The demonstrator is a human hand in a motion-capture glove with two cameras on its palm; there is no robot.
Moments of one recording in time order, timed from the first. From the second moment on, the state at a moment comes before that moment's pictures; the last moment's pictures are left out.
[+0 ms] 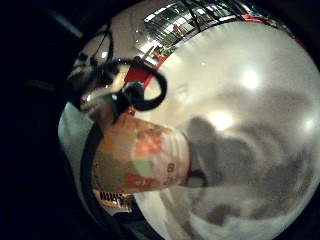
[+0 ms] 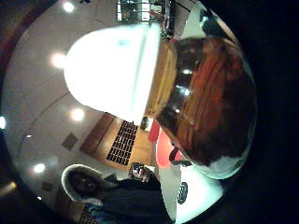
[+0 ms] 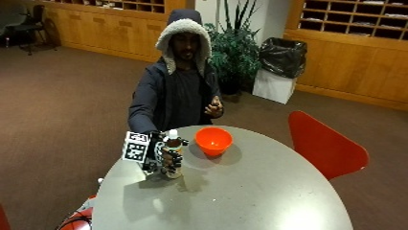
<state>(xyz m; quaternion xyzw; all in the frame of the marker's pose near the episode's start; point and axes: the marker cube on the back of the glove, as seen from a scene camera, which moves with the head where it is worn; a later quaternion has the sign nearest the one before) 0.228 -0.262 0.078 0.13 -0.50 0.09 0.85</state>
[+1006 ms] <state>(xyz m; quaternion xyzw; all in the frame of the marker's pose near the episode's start) 0.128 -0.213 -0.056 0.15 -0.20 -0.02 0.97</state>
